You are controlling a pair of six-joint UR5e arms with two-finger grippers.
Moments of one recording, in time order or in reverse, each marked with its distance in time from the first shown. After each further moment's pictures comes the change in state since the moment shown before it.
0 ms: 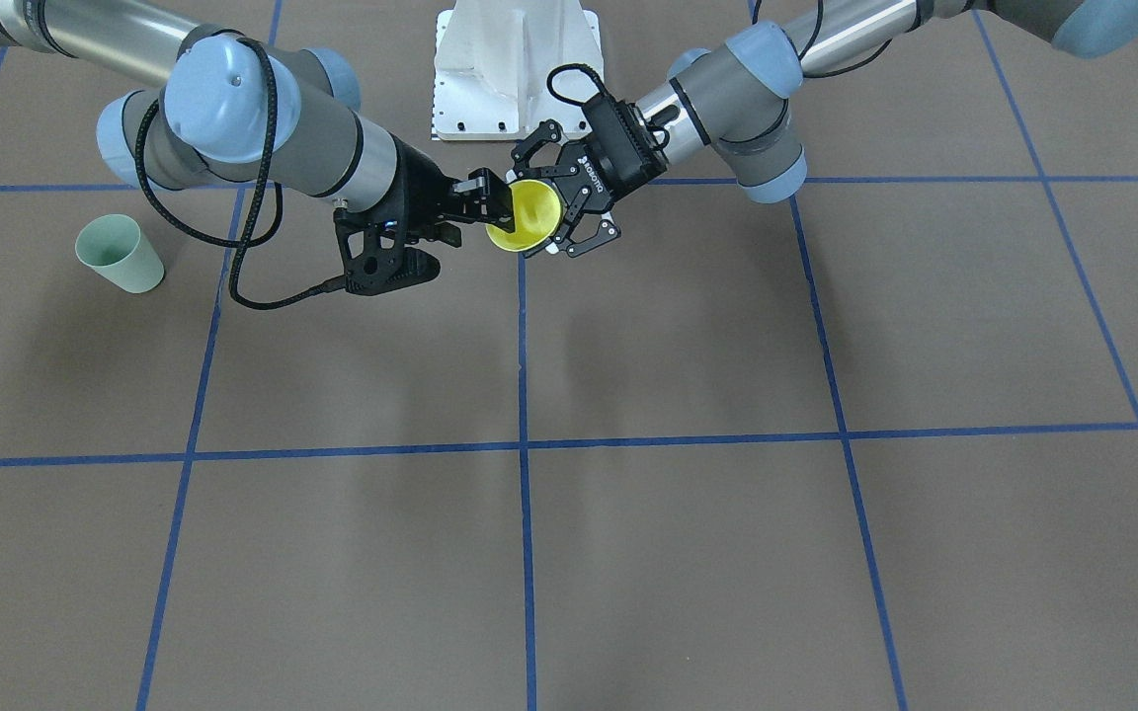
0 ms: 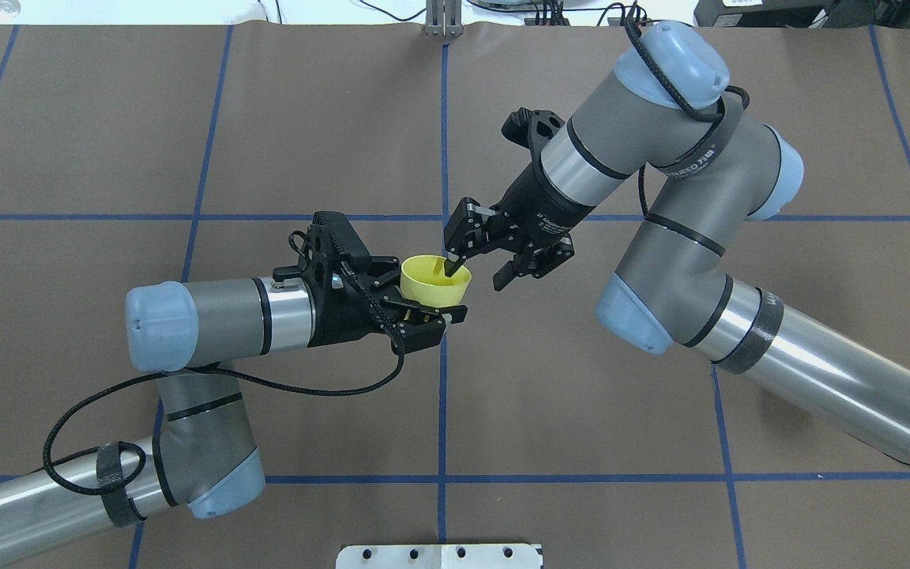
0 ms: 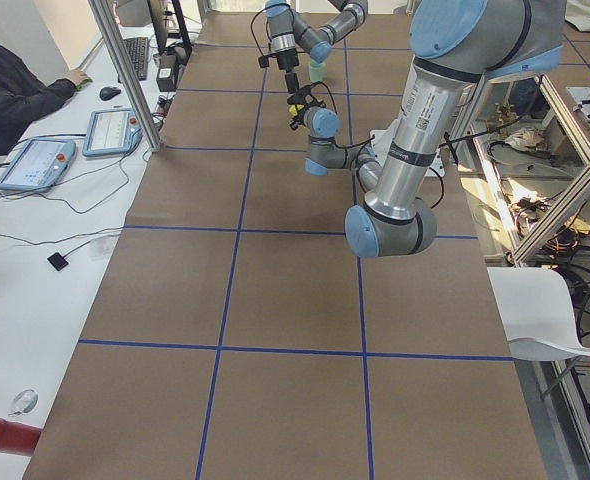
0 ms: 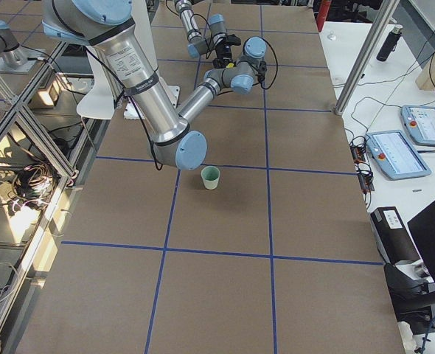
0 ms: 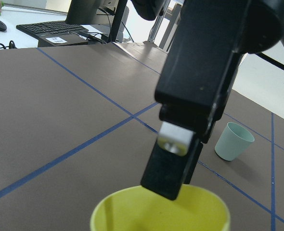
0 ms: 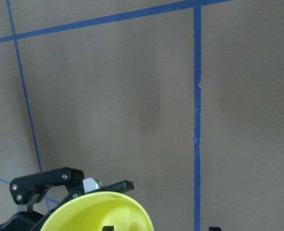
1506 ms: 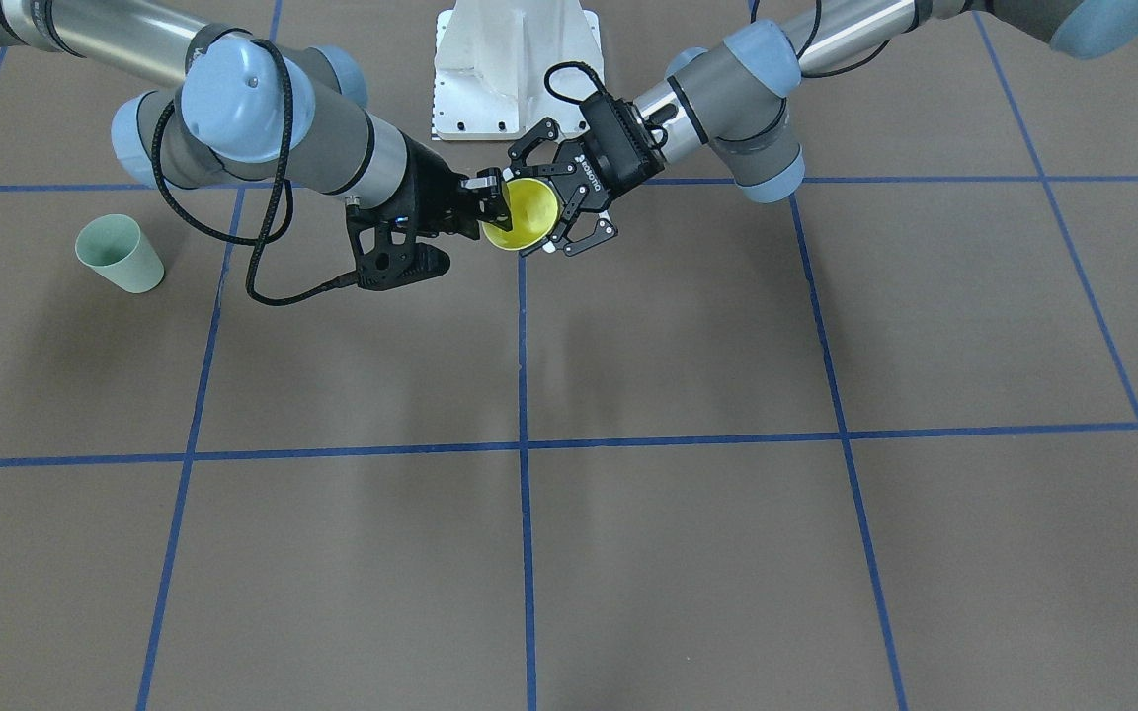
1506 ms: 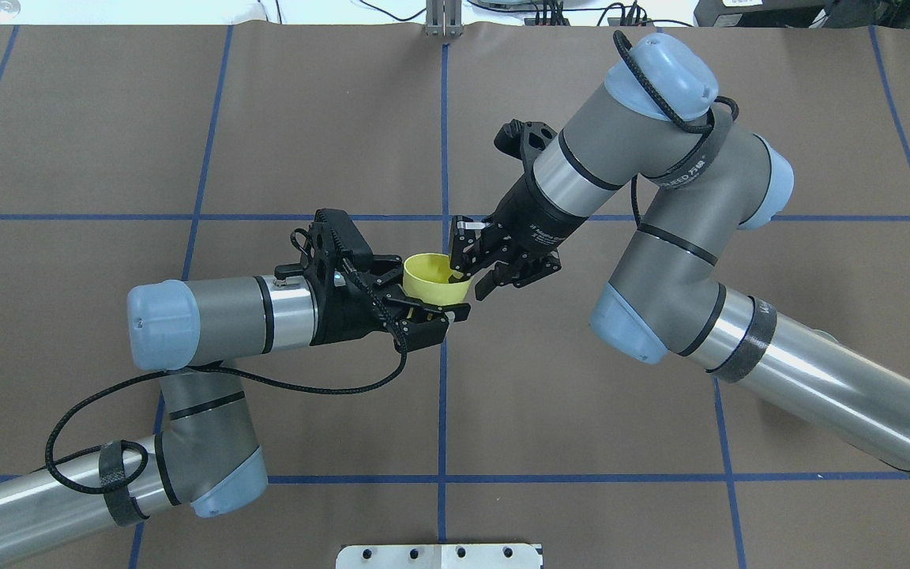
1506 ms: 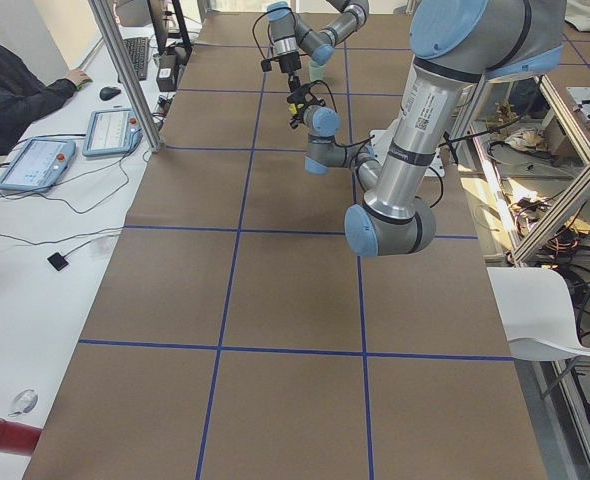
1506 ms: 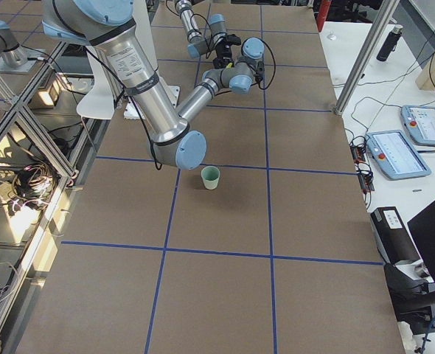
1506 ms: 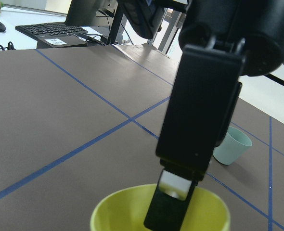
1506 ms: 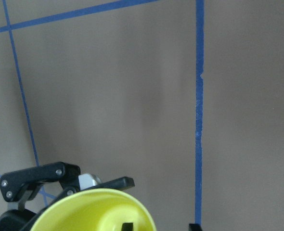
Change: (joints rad) left arm -0.001 -0.006 0.000 0.000 0.001 -0.010; right arm -0.018 0.001 0.002 0.002 0.000 0.001
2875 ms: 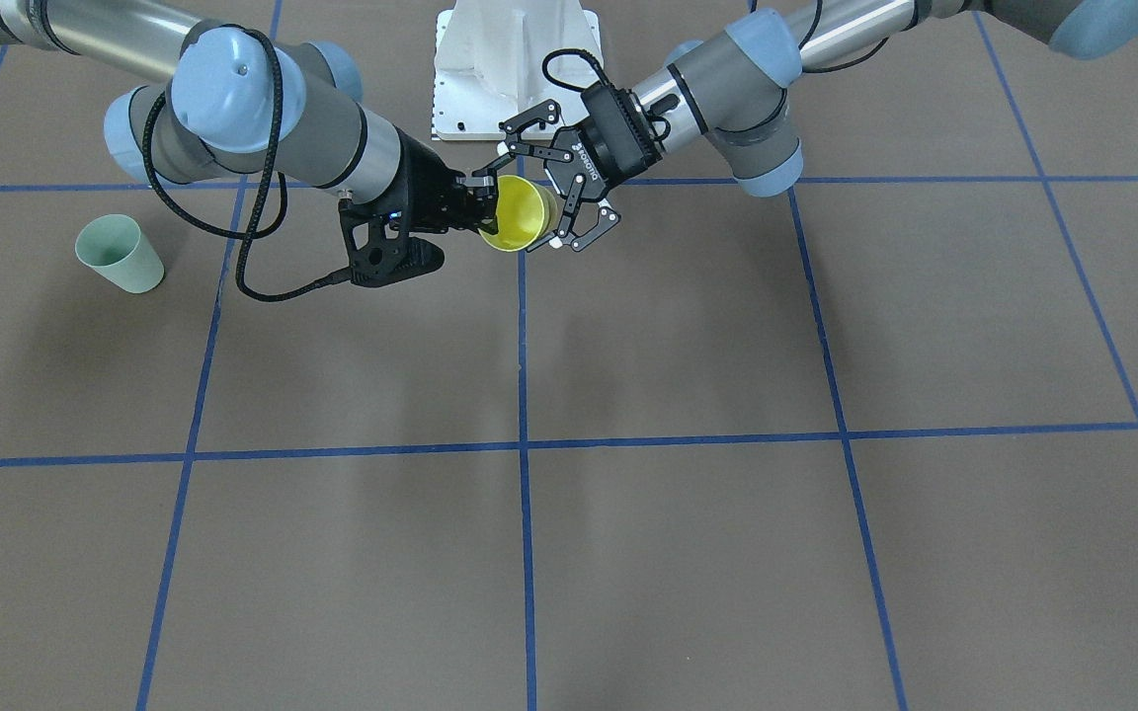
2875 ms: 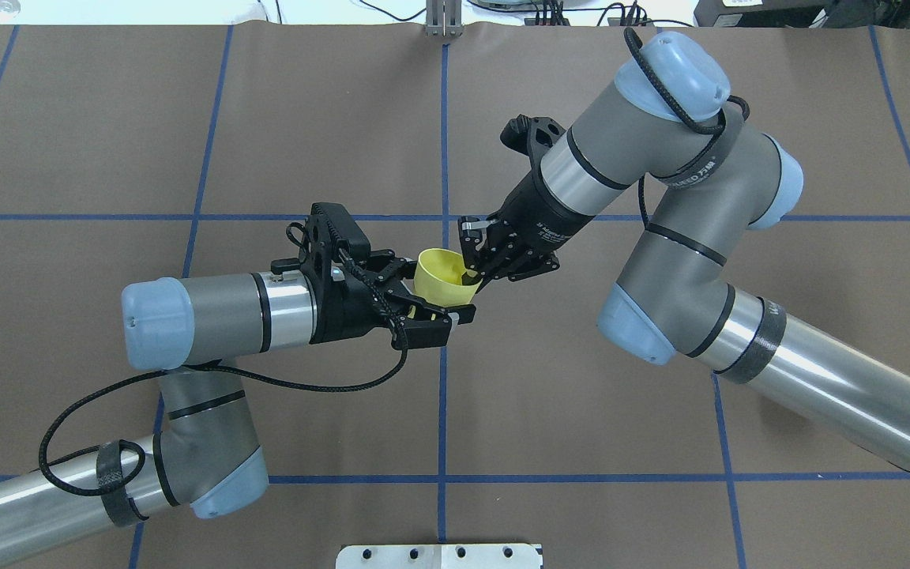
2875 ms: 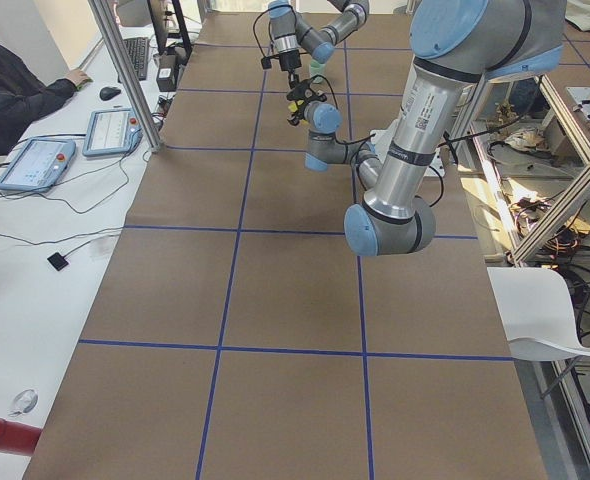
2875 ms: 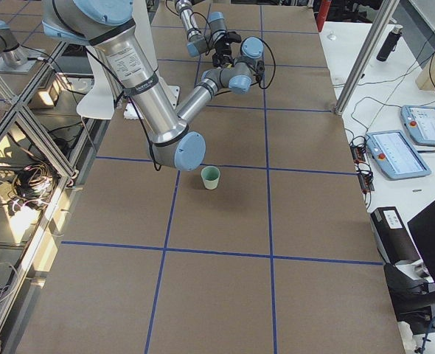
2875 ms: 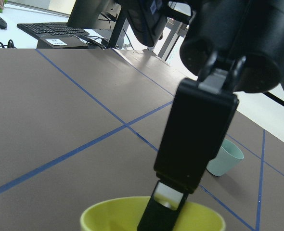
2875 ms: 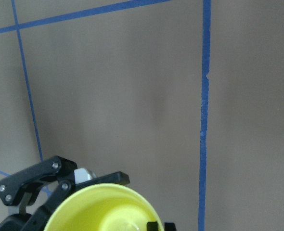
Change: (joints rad) left arm -0.004 -0.003 -0.027 0.002 0.002 -0.071; right arm 0.009 -0.022 0.022 0.007 -0.036 0.000
